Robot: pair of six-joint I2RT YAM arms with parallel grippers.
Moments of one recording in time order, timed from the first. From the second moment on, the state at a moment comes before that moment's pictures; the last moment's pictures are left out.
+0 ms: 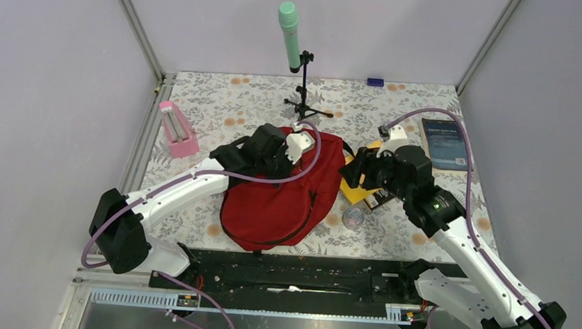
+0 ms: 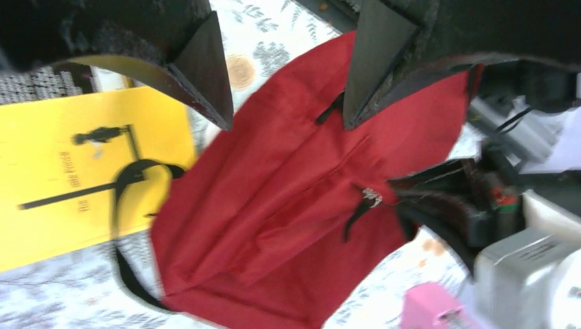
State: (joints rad) left arm -0.77 1.38 1.11 -0.51 0.10 0.09; right arm 0.54 0.89 0.86 -0.41 -0.04 0.39
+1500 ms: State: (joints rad) left arm -0.77 1.40 1.13 -0.53 0.09 0.07; right arm 0.78 1.18 0.84 -0.23 -0.19 0.46
